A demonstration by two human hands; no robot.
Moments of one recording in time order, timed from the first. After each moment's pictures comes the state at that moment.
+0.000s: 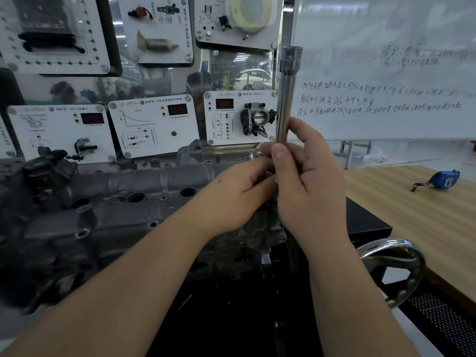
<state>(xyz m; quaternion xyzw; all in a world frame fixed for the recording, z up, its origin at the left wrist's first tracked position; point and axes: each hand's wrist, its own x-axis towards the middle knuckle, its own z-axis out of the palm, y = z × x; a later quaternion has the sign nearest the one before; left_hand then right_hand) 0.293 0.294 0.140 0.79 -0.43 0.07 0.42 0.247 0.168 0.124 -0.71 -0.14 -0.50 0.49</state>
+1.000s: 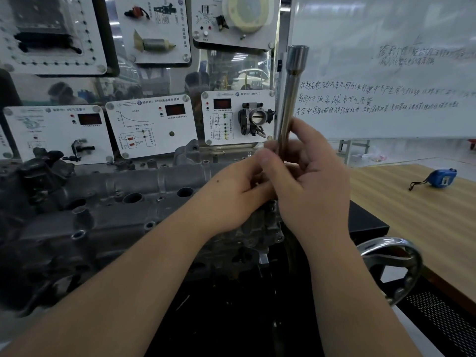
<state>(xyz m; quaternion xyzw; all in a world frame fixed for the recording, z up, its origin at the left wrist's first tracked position) 0.298 0.292 0.138 0.79 -0.45 0.07 0.42 0.252 0.163 0.123 -0.68 -0.14 -0.52 0.49</state>
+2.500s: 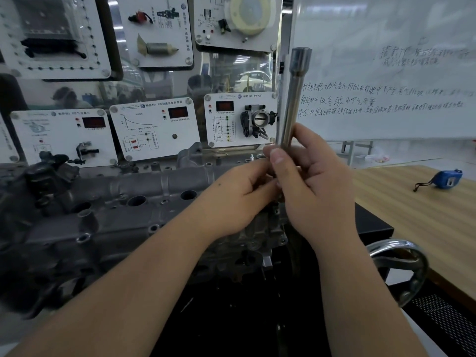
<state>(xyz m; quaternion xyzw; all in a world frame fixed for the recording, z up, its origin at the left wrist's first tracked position) 0.297 0.293 0.137 0.79 -0.44 0.07 0.42 0.247 0.158 0.126 -0.69 -0.18 -0.49 0.50</state>
